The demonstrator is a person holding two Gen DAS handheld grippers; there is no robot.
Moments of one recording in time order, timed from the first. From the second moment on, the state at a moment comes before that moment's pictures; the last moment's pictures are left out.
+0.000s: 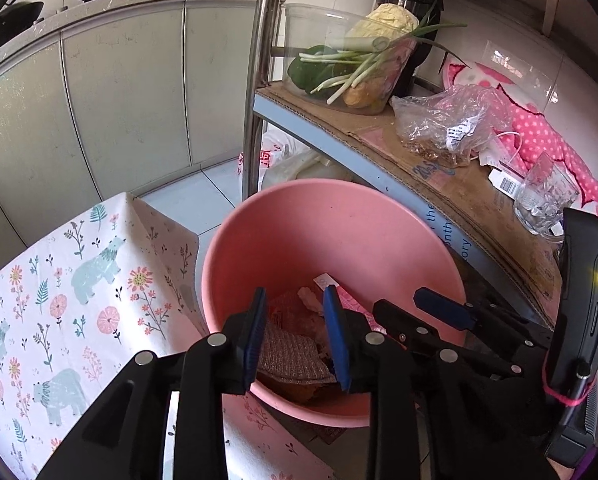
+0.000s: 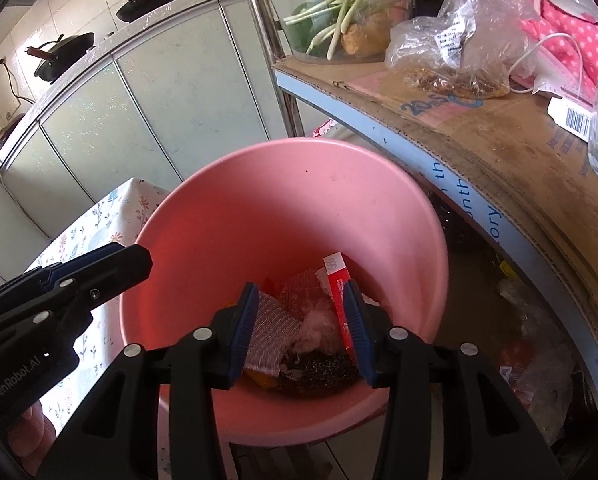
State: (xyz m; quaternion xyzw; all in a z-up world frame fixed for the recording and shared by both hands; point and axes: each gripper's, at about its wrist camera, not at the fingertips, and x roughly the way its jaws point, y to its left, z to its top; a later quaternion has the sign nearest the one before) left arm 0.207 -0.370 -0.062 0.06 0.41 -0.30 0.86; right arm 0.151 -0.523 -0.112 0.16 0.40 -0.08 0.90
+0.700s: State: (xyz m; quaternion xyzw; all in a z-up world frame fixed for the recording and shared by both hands) left arm 0.185 -0.360 -0.039 0.06 0.38 -0.30 0.87; right arm 0.129 -0.515 -0.086 0.14 0.38 -0.08 0.91
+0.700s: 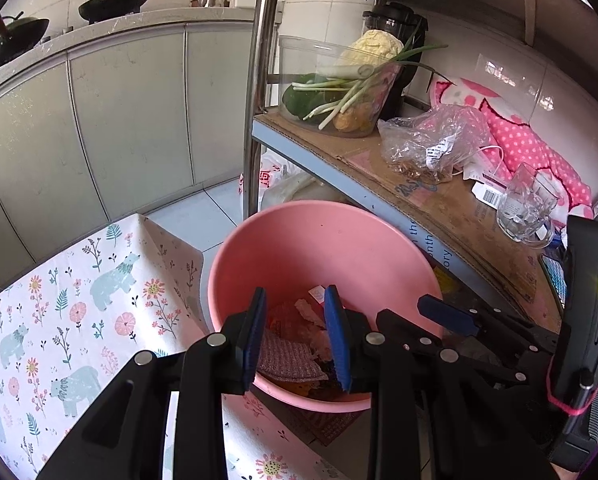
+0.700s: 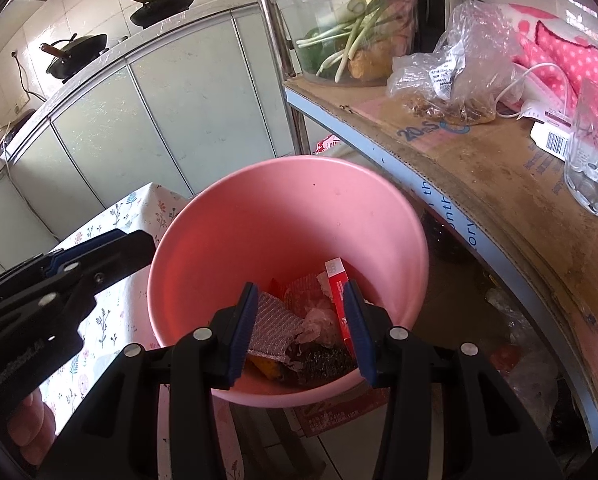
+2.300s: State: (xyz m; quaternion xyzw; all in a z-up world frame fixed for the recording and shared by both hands) left arm 0.153 -0.325 -0.010 0.05 0.33 -0.29 0.90; right arm 0.072 -0.472 -0.057 0.10 0.32 -0.08 0.94
